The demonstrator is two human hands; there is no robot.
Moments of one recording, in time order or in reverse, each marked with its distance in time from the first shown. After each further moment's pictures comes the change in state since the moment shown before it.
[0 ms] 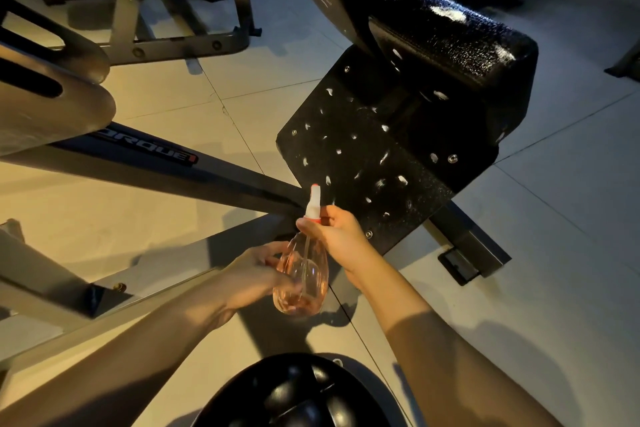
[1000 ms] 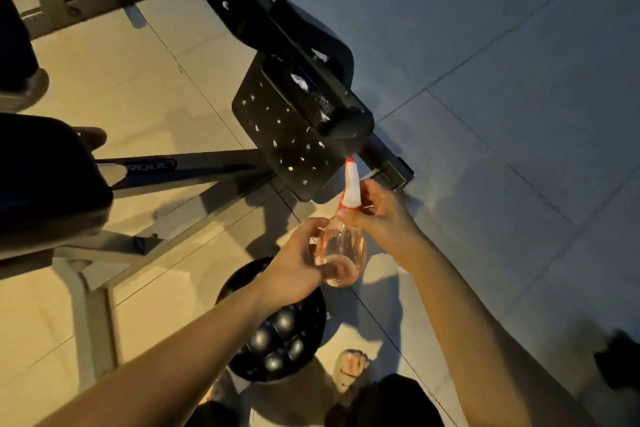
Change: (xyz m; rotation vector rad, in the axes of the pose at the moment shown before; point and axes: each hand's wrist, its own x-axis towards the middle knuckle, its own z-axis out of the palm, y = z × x) left_hand -0.200 0.208 0.147 -0.037 -0.102 0.092; right_hand -0.246 -0.156 -0.183 -0.022 0.069 0.098
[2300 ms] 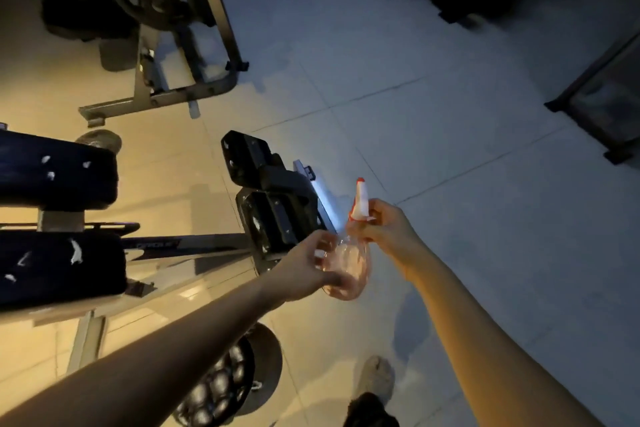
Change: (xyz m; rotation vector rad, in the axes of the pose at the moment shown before) left_hand -0.001 0.376 0.081 0.078 0.114 0.012; right_hand -0.029 -0.289 -0.276 -0.092 -0.138 -0.108
